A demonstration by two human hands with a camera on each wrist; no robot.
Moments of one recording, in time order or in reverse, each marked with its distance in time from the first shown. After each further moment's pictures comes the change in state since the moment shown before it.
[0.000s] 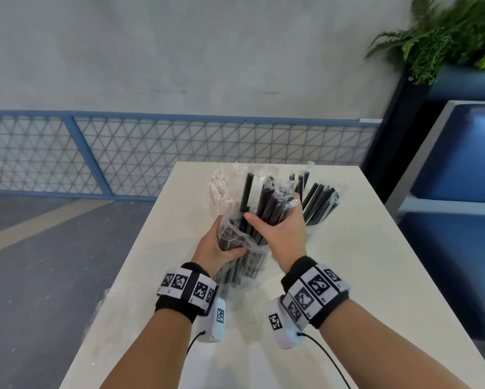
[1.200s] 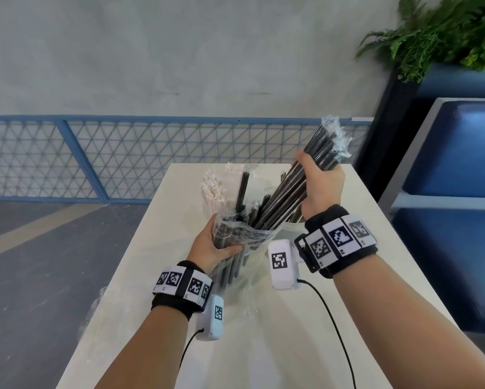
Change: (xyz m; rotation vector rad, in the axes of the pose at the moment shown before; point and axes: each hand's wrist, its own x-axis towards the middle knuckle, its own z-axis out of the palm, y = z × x) left_hand 0.000 0.001 0.005 -0.096 0.043 -0.152; right_hand 0.064 -0.049 -0.040 0.436 0.331 0.142
